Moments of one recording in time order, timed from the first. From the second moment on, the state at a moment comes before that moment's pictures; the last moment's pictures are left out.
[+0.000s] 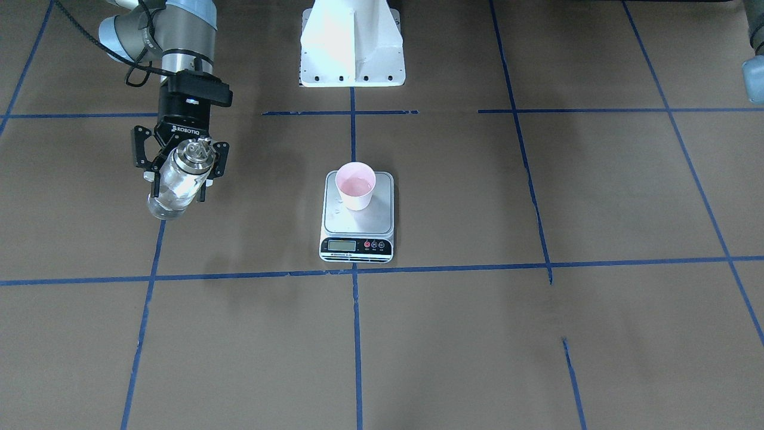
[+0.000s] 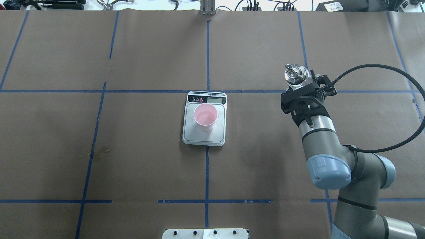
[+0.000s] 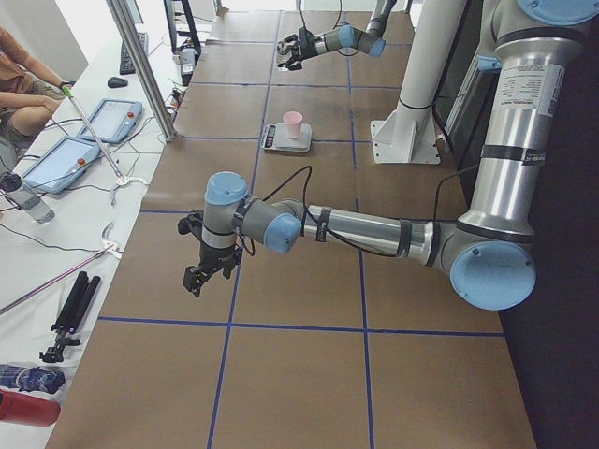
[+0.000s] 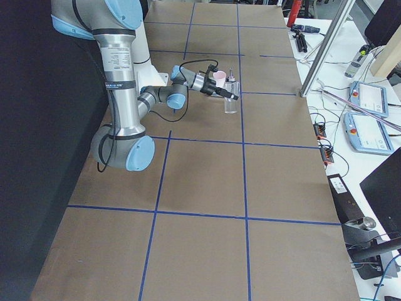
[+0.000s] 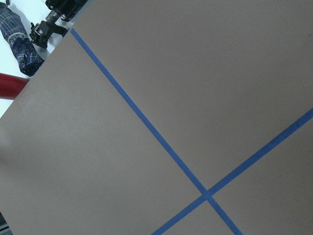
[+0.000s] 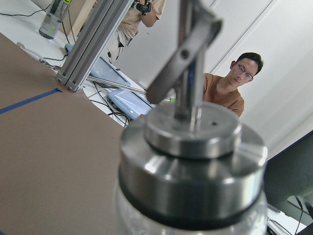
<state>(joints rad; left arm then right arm) -1.41 -1.68 -1.58 -1.85 -2.04 0.35 0.34 -1.39 1.93 -1.09 0.59 0.58</state>
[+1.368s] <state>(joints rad) -1.51 -1.58 -1.56 -1.85 -2.27 0.33 0.27 -1.13 1.62 -1.22 0.33 0.29</state>
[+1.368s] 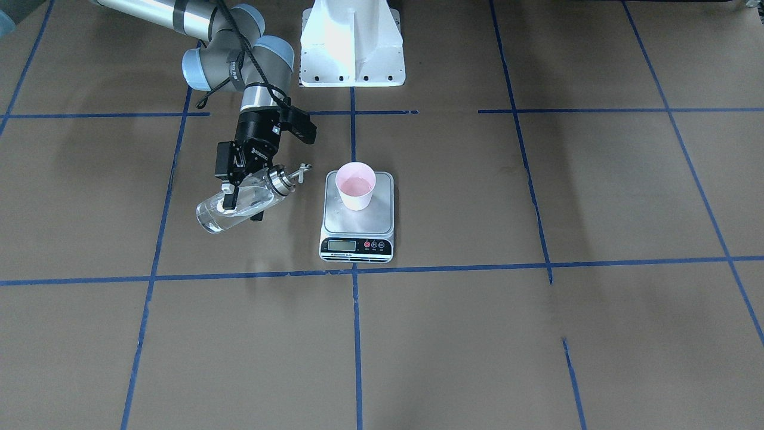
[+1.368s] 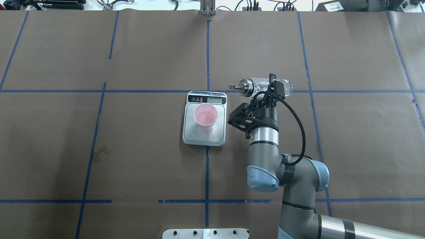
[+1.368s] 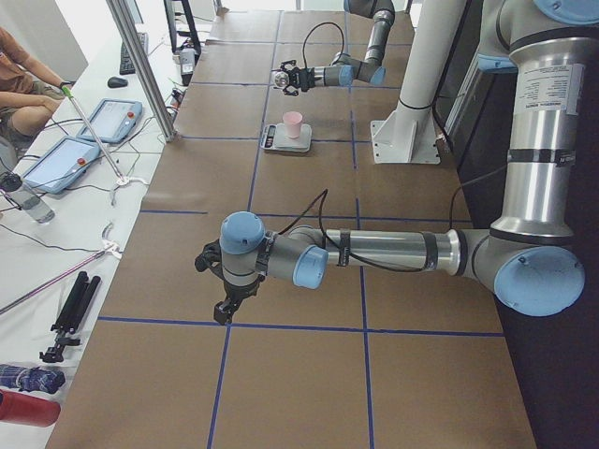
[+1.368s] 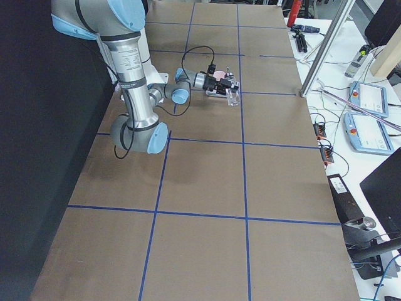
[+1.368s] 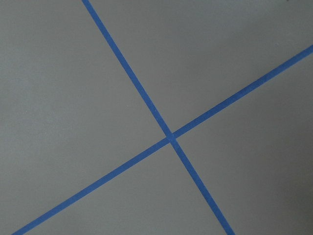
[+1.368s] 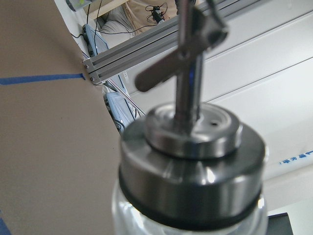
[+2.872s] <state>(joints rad) -1.51 -1.59 -1.57 -1.85 -2.26 0.33 0.22 -1.08 1.57 -1.25 0.12 -0.08</state>
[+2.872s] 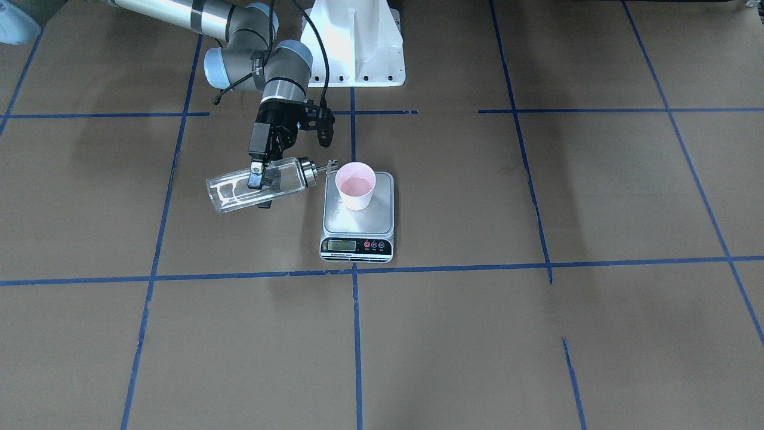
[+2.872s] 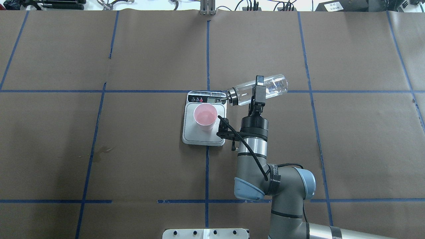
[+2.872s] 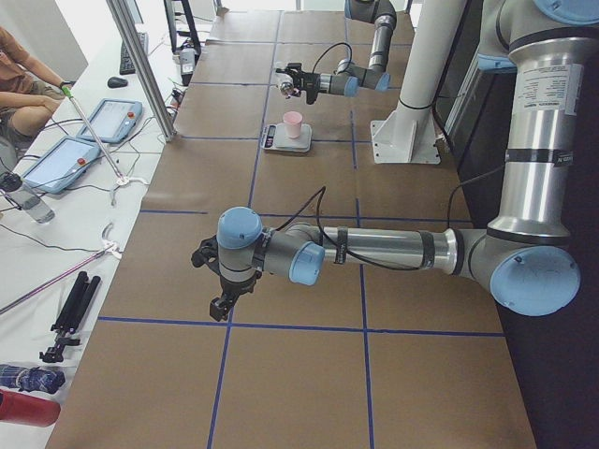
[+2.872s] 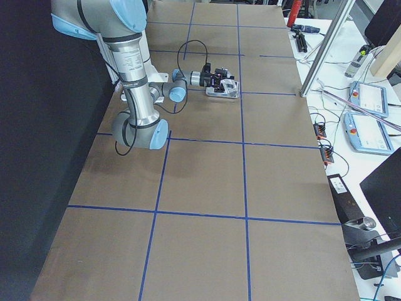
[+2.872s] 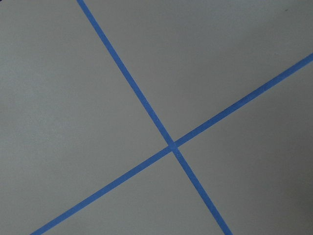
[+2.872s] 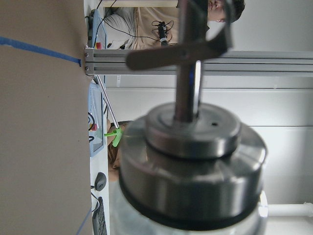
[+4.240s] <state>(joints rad) -1.51 -1.59 -1.57 -1.84 -2.26 0.33 0.21 -1.06 1.53 -1.25 0.07 -0.17</state>
